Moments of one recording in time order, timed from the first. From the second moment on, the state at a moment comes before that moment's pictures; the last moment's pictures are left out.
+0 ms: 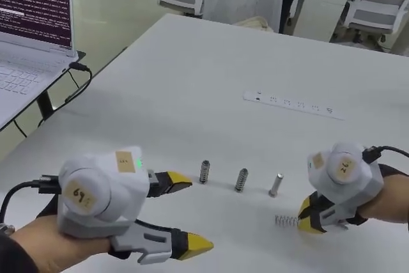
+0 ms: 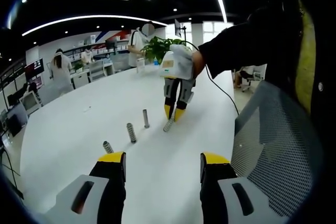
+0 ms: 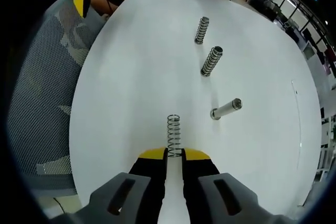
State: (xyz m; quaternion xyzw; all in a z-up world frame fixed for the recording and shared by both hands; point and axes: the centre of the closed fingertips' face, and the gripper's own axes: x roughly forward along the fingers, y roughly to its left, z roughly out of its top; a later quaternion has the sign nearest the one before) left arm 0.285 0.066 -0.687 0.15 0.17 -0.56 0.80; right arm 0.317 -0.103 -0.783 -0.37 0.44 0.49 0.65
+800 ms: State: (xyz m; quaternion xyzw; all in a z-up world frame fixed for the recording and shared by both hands) left arm 0.283 0.048 -0.688 0.16 0.15 -0.60 0.77; right arm 0.293 -0.044 -0.712 -0.39 0.42 0.52 0.64
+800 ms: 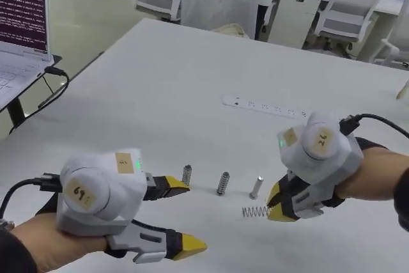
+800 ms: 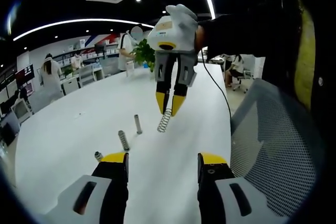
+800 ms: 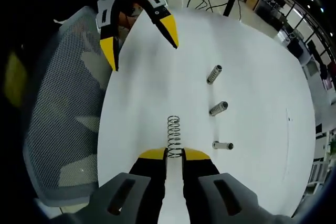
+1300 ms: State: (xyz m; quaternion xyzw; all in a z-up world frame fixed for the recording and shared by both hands) left arm 0.283 0.031 -0.687 0.17 0.14 -0.62 0.75; right arm 0.280 -0.002 -0.695 -0.42 0.40 0.55 0.61
